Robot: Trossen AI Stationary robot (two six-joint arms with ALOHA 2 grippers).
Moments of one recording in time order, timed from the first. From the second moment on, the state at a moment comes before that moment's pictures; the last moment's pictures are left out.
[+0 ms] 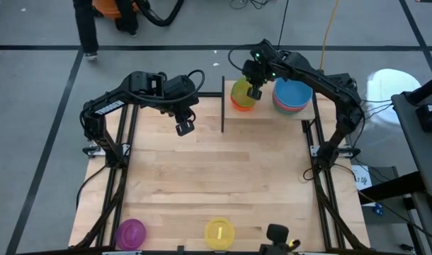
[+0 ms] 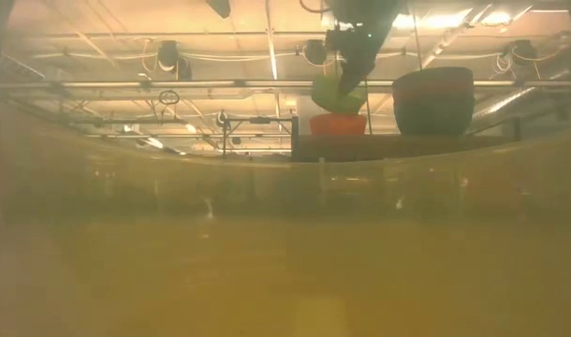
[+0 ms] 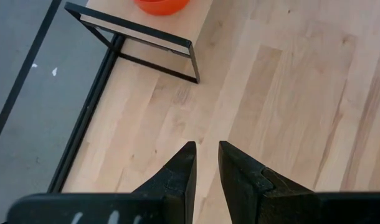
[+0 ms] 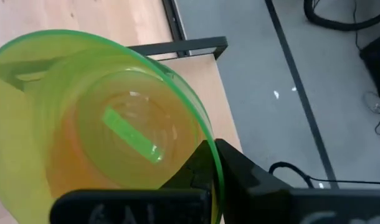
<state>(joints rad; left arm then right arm) 0.17 1.72 2.21 -1.57 -0.16 -0.13 -0.67 1.70 1.78 -1.00 0.00 -0.46</state>
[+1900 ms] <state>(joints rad) 0.17 1.72 2.21 -1.57 -0.16 -0.15 -0.66 1.62 1.77 -0.89 -0.08 -0.59</state>
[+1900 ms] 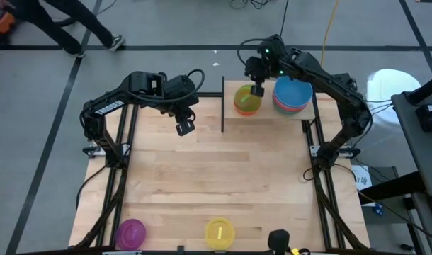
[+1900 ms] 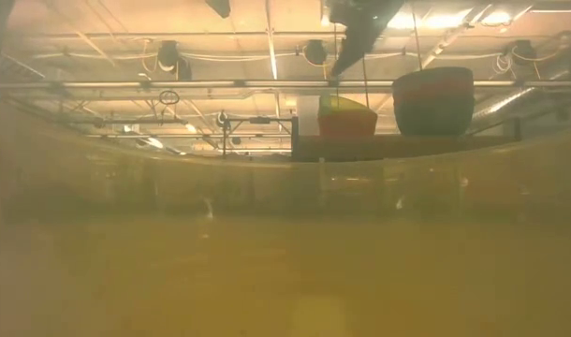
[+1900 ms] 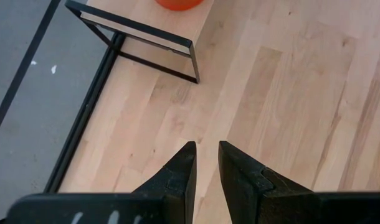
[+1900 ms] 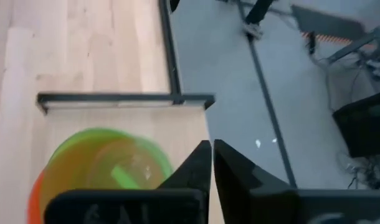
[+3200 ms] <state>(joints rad) 0.17 1.72 2.21 -1.57 -0.16 -0.16 -0.55 1.36 1.46 -0.99 -0.30 -0.64</state>
